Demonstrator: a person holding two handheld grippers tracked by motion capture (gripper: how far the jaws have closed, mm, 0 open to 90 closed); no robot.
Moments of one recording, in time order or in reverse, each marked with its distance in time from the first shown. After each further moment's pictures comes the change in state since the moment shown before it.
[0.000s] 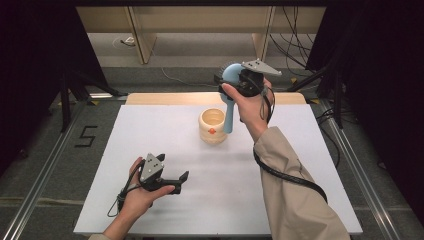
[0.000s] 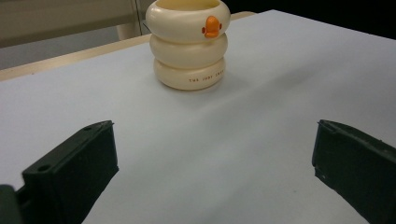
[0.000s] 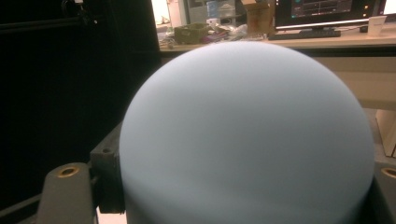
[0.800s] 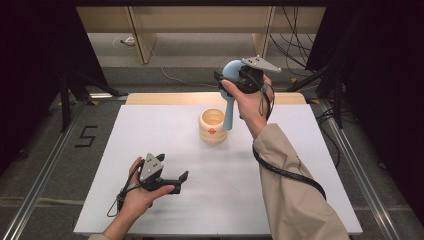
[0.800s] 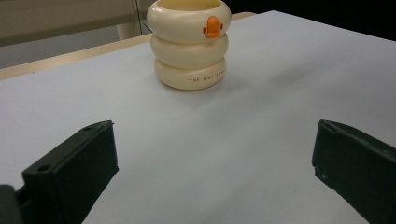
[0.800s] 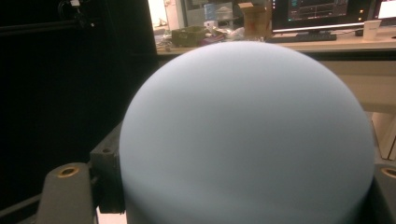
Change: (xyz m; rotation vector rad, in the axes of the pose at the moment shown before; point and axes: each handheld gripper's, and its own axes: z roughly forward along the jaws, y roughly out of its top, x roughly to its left) left arm 0.001 0.000 -0.001 0.000 -0.001 -0.005; right arm -0.002 0.006 0.005 -0.008 -0.011 0.000
